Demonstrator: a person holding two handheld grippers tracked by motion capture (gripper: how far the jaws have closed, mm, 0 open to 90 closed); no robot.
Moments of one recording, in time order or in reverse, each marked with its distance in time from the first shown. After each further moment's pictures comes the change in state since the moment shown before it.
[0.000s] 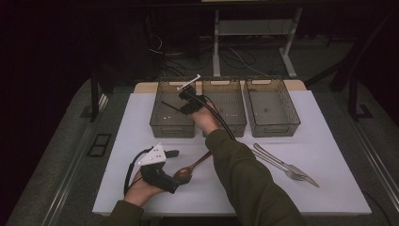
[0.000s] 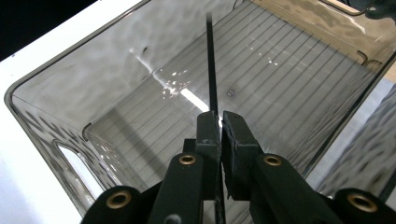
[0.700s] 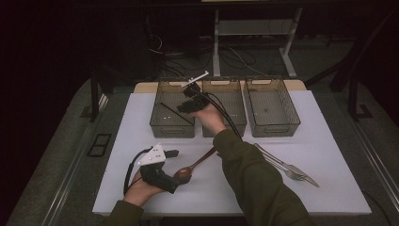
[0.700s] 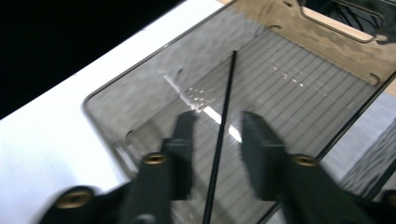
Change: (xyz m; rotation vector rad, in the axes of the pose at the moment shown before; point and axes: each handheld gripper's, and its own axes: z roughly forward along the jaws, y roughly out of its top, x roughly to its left) left arm 0.001 0.000 -0.001 -0.002 0.004 0.000; right arm -0.002 -0.003 -0.032 -0.084 0.121 -0.015
